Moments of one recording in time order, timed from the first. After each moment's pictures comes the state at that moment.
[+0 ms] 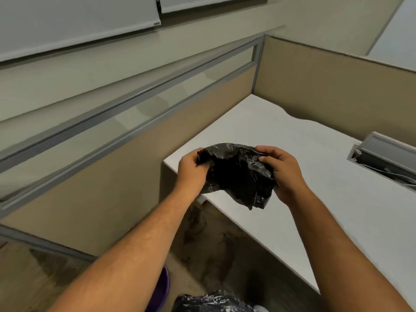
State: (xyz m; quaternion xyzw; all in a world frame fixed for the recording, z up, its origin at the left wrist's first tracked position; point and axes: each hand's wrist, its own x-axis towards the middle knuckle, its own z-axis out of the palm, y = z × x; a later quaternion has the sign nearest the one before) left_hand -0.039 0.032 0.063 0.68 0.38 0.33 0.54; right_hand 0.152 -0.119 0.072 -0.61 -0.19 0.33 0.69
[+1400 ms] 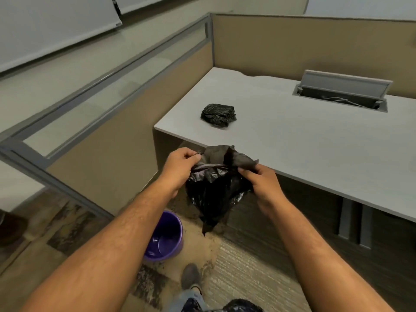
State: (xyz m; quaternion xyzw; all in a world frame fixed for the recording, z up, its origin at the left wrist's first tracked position) left_hand -0.263 -0.185 0.077 0.73 0.37 0.15 0.55; right_hand -0.149 -0.399 0.044 -0.67 -0.10 0.30 0.67
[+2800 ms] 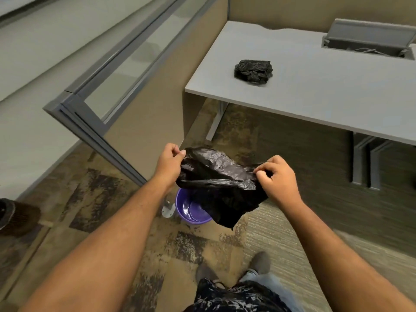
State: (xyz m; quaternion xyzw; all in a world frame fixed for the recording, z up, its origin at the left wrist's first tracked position) left_hand -0.514 0.037 -0.008 0.73 0.41 0.11 0.53; right_hand -0.398 -0.250 -0.025 -0.90 -0.21 0.05 0.38
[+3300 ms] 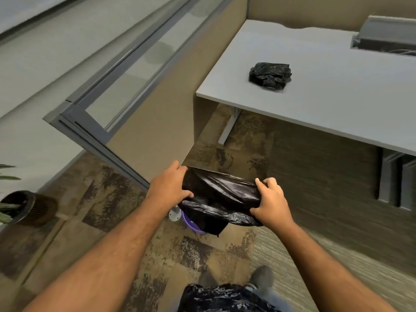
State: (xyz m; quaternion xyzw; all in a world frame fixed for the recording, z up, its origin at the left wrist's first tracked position) left_hand -0.513 0.046 -0.017 0.96 0.26 -0.08 0.10; right_hand -0.369 -0.231 -0.091 -0.92 -0.26 0.21 0.19
